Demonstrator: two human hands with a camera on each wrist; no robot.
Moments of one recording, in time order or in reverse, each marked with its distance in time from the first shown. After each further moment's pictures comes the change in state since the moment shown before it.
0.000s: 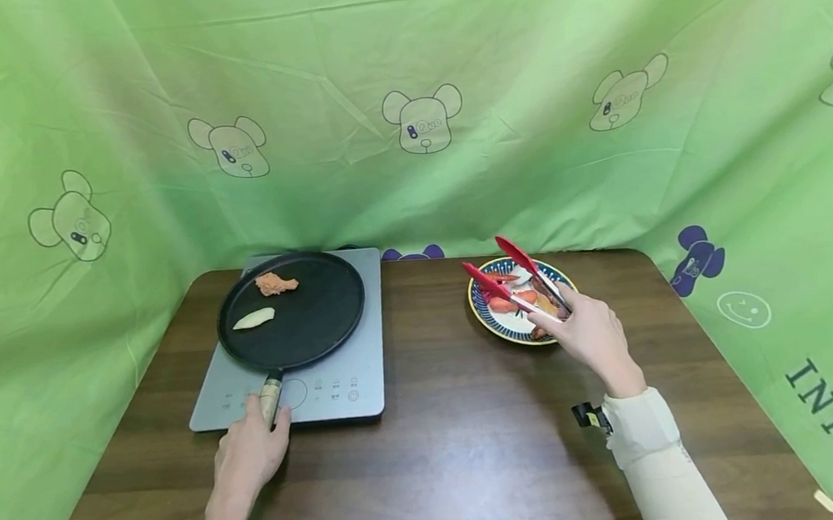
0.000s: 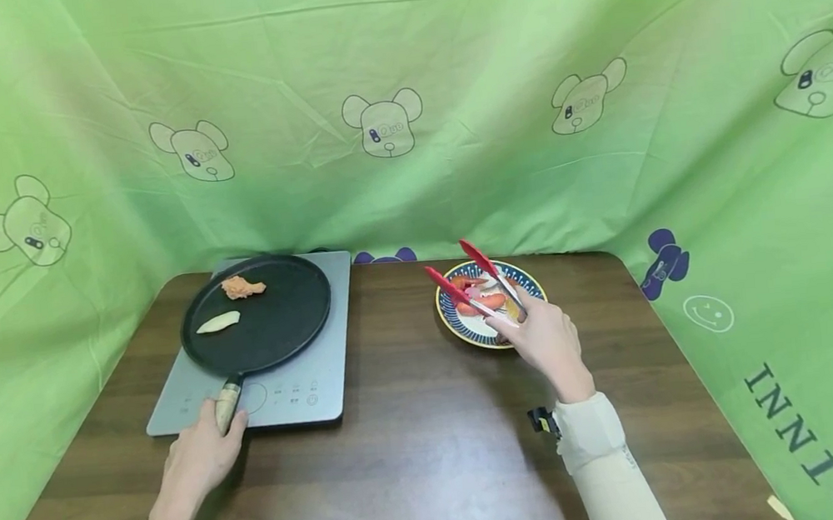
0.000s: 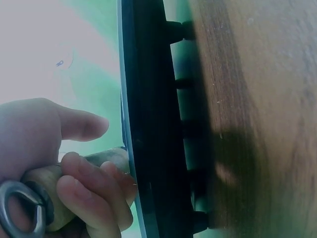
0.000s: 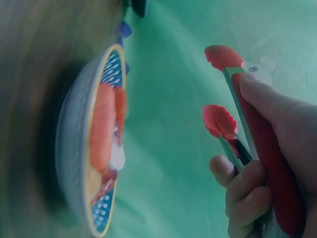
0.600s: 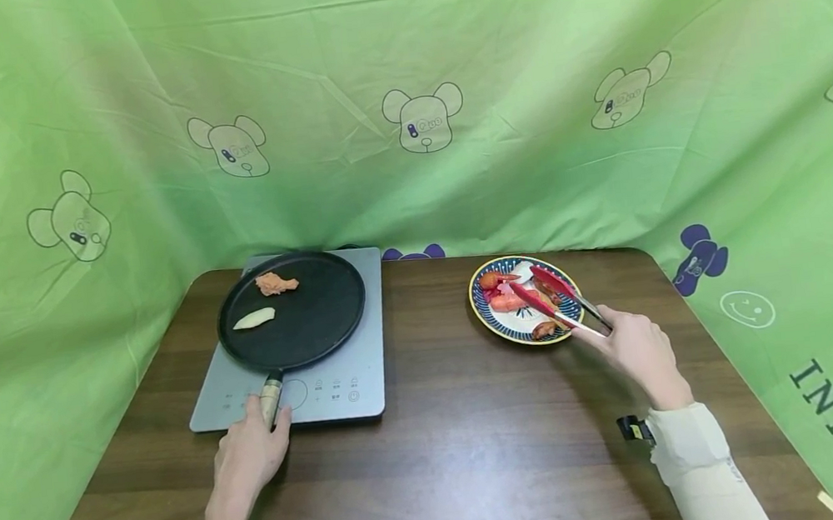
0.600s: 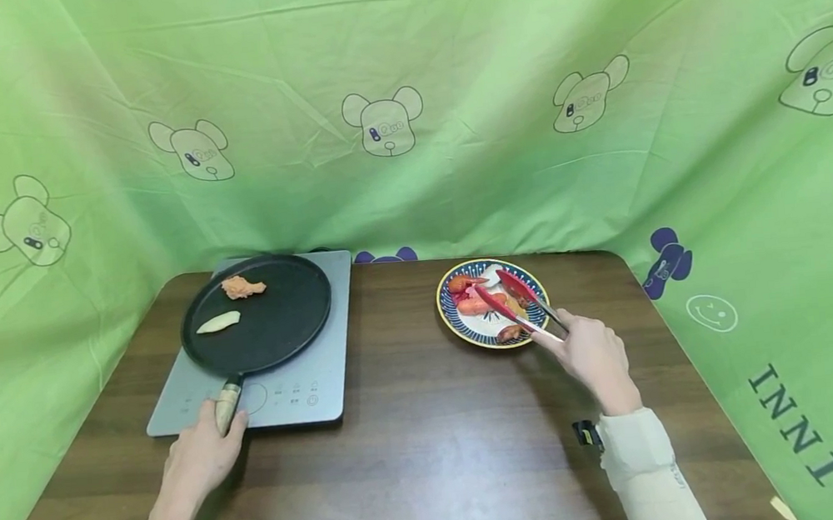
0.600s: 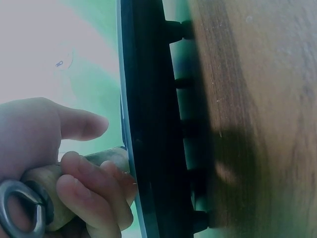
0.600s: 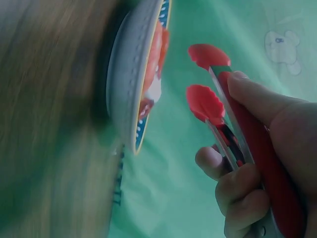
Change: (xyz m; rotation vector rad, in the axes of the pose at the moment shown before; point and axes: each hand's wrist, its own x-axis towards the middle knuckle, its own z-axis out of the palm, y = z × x) left_hand 0.001 0.000 0.001 0.000 -0.005 -0.012; right_hand -0.018 0.058 -0.011 -0.097 -0.024 -0.004
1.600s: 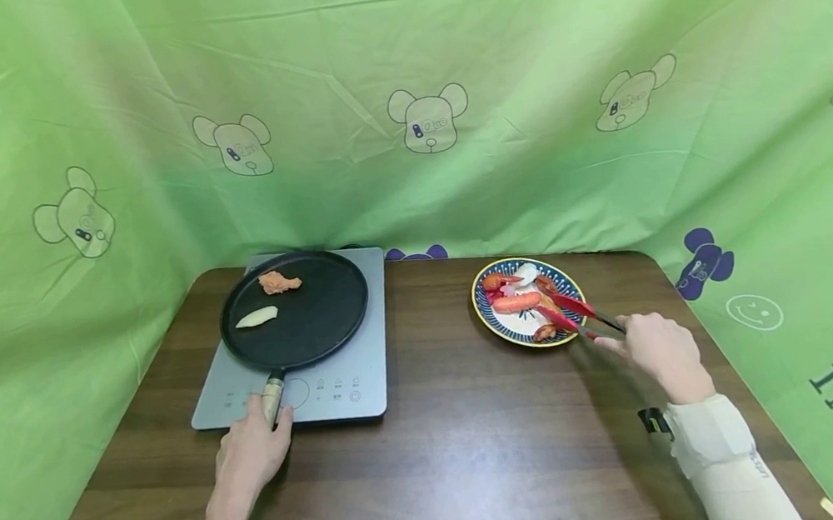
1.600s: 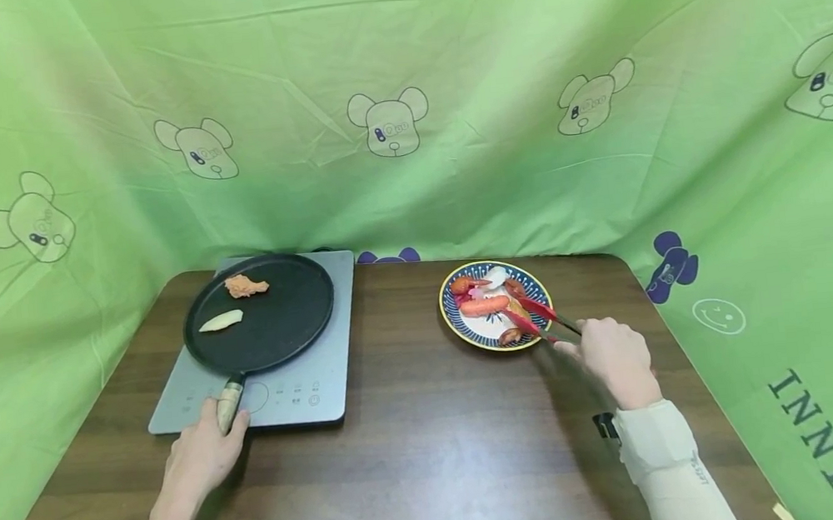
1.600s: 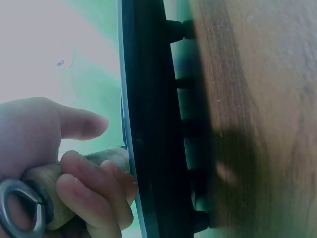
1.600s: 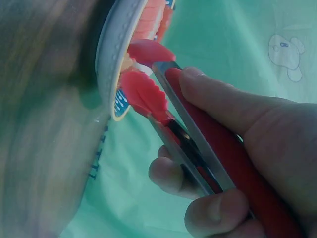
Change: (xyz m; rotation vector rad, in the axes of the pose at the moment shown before) left_hand 0.000 0.001 0.000 -0.004 0.010 0.005; right_hand 0.003 0.008 -0.026 -0.177 -0.229 -0.016
